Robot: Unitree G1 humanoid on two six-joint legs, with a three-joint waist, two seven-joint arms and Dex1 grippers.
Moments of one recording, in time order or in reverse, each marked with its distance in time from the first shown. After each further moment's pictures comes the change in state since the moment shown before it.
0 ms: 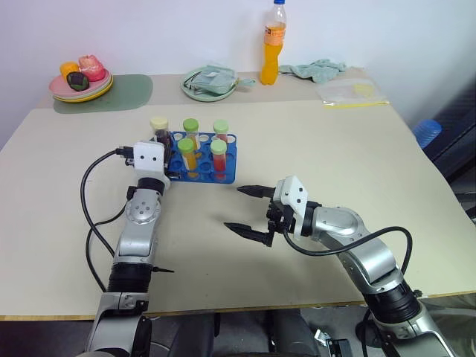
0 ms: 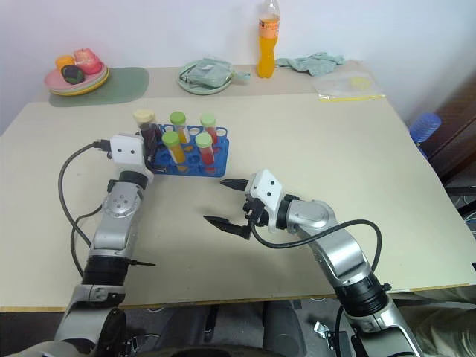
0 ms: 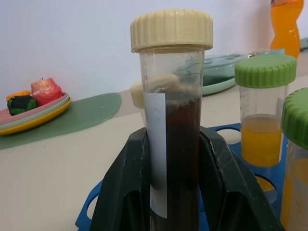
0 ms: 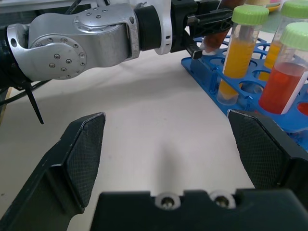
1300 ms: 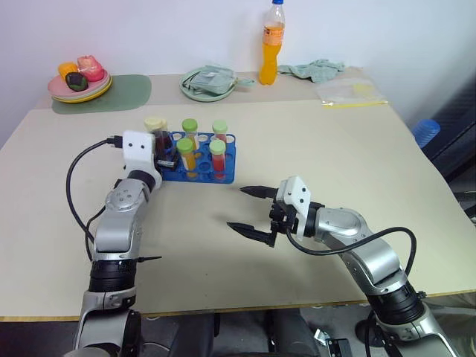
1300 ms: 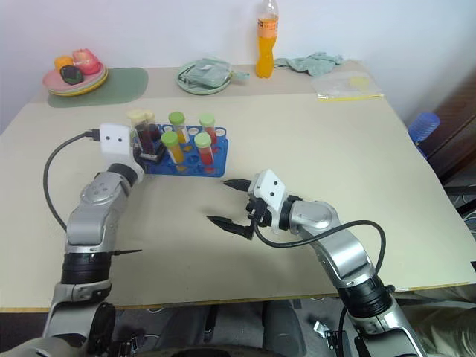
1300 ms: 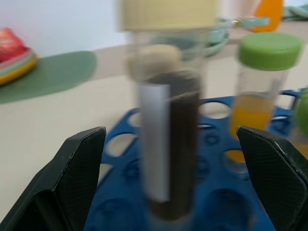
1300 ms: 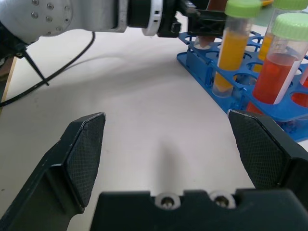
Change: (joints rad) left arm -0.055 0.071 0.042 -0.237 -0.149 0.549 -0.130; right arm 0.011 -0.020 -0.010 -0.009 0.020 0.017 -0.006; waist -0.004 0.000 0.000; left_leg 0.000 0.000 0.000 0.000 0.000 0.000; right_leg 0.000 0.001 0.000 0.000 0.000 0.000
